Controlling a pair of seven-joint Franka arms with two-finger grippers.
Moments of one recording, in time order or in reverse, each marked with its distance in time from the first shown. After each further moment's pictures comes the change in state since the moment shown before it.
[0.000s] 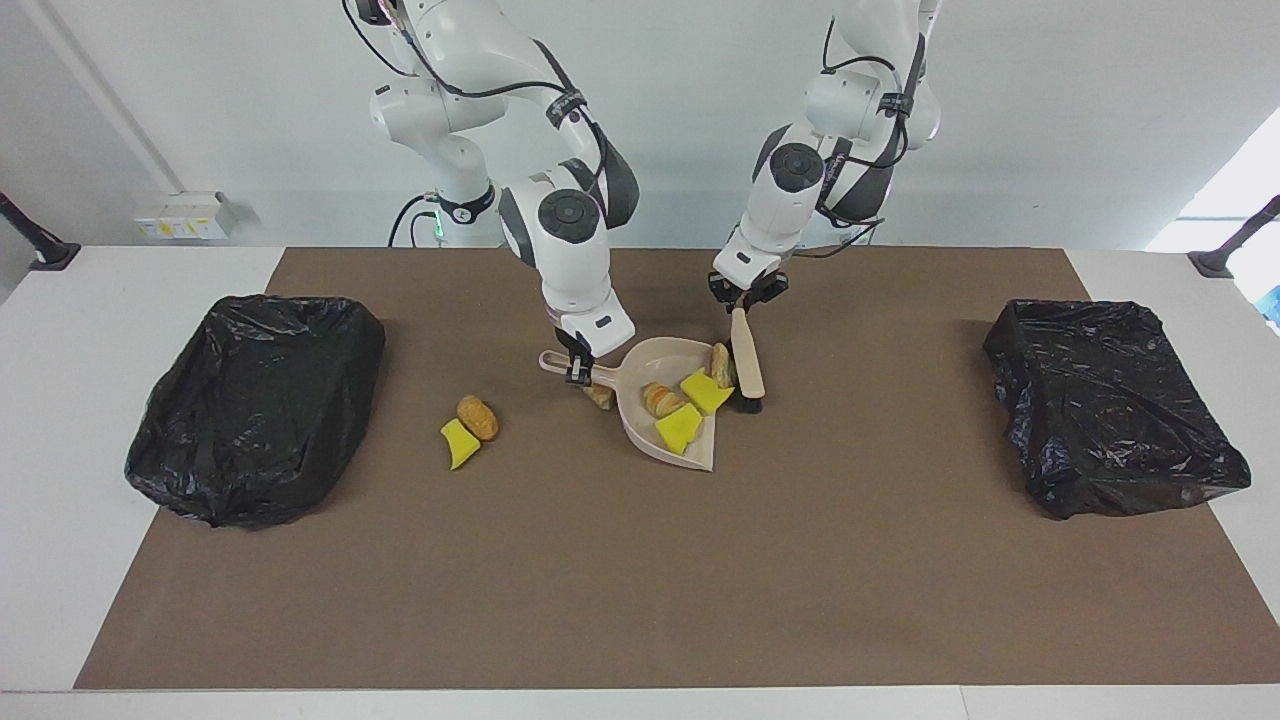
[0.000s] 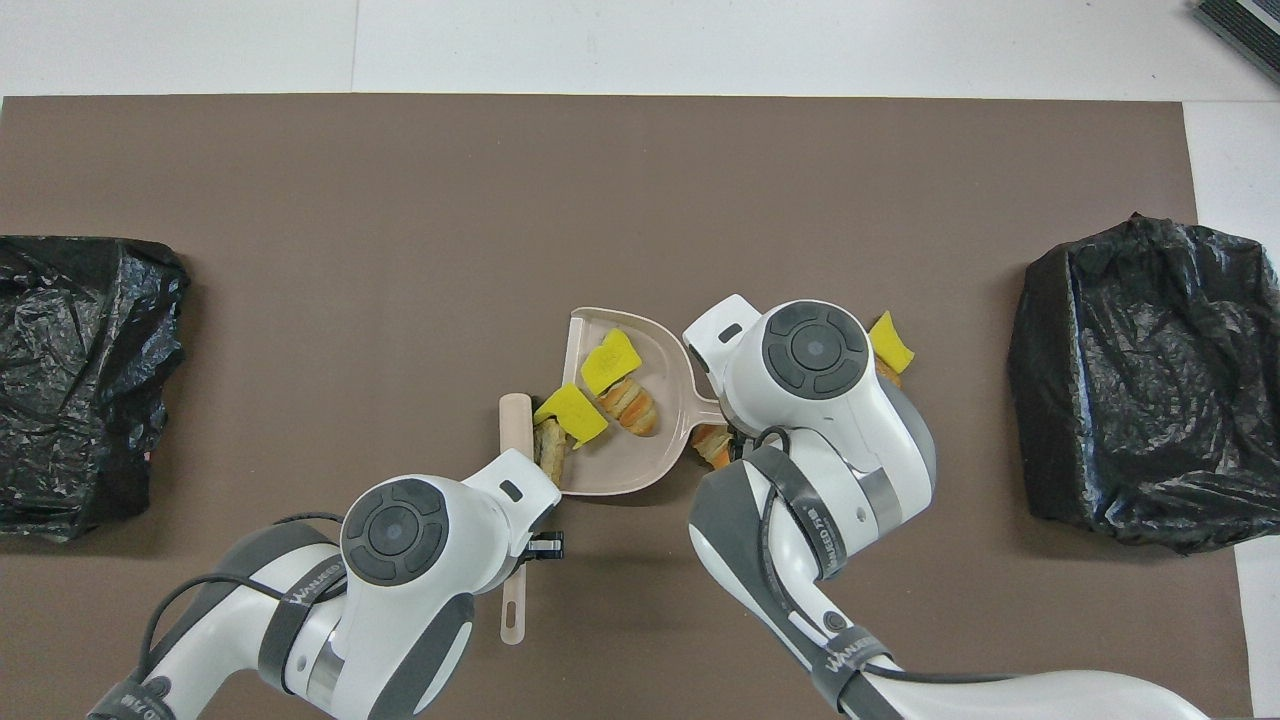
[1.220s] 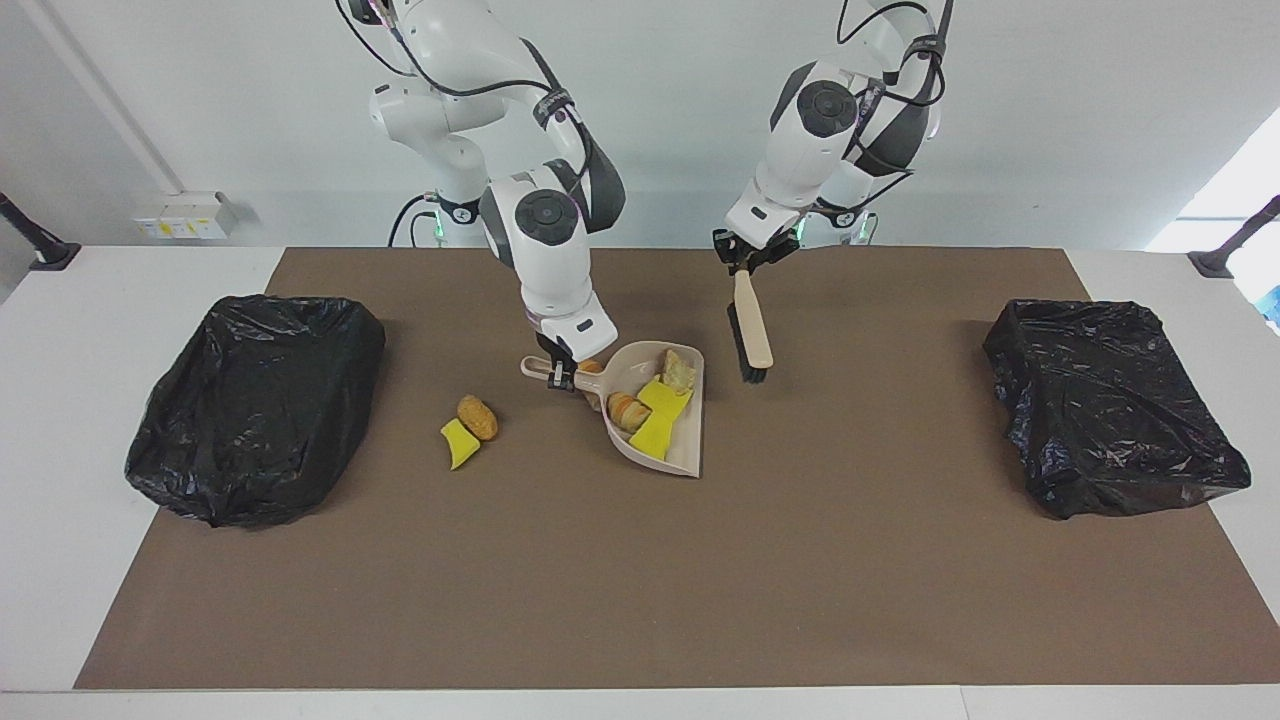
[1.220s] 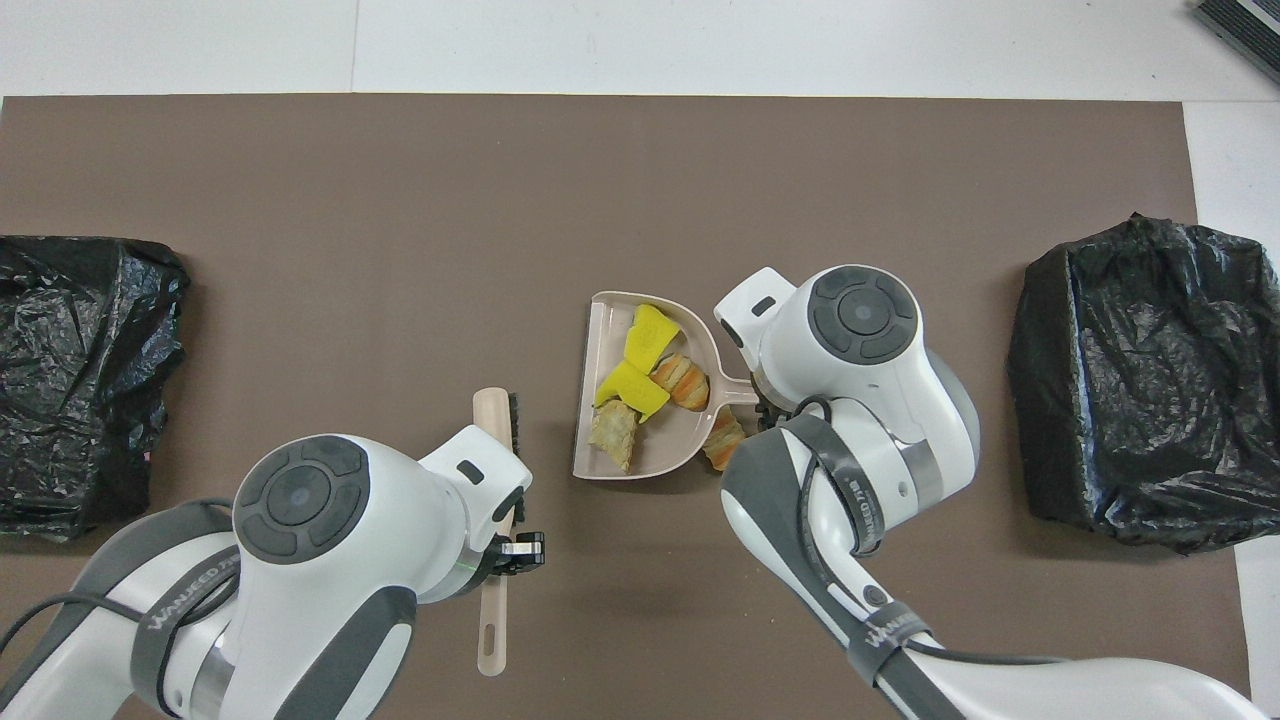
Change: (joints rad) left arm 0.040 -0.114 0.028 0.176 -0.028 -0.375 -0.058; right arm -0.064 -0.006 -0.003 0.056 -0.008 -0.061 -0.090
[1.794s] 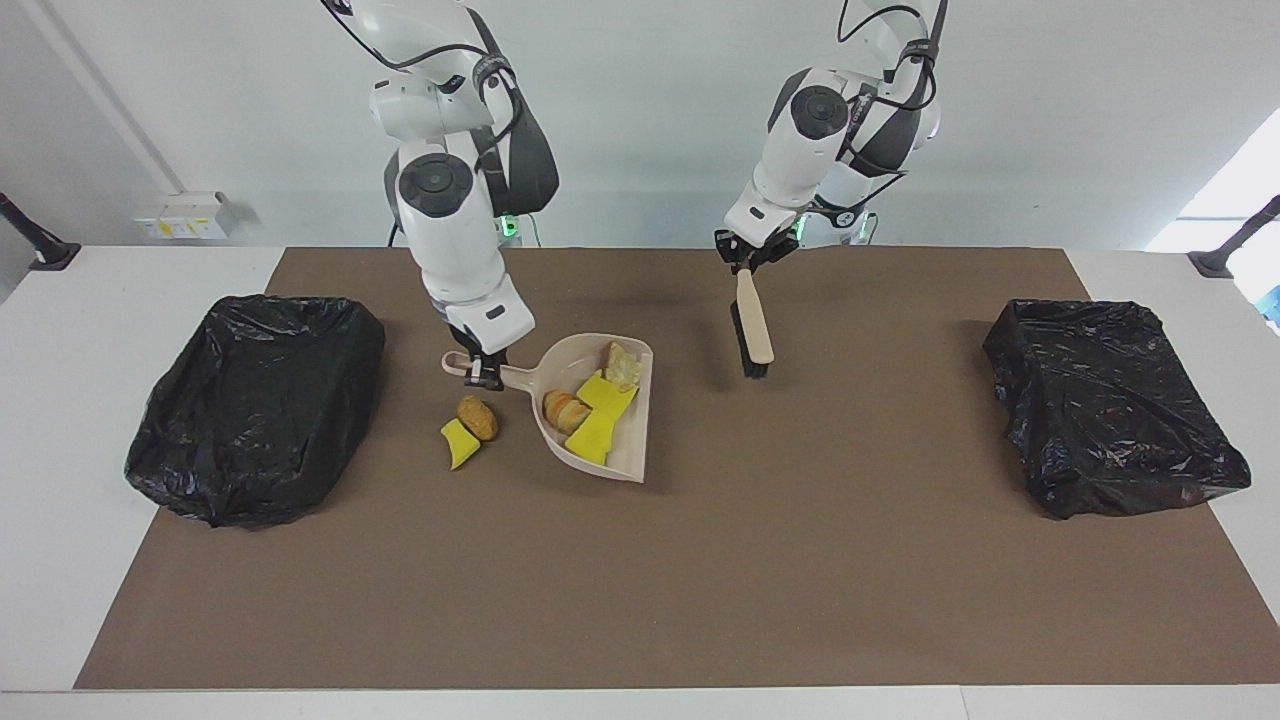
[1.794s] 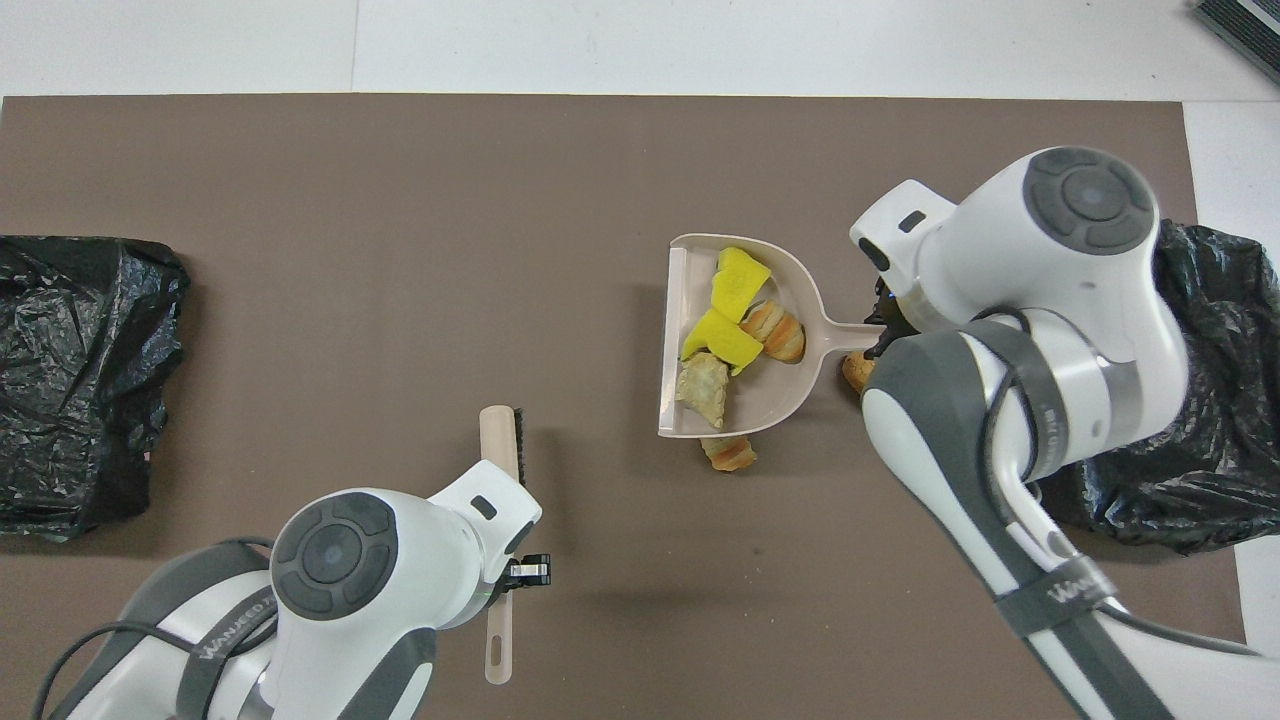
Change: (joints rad) left arm -0.029 -0.027 -0.033 -0.146 0.016 0.180 -0.003; right arm -0.189 -0.044 -0.007 0.161 0.001 -0.199 -0.212
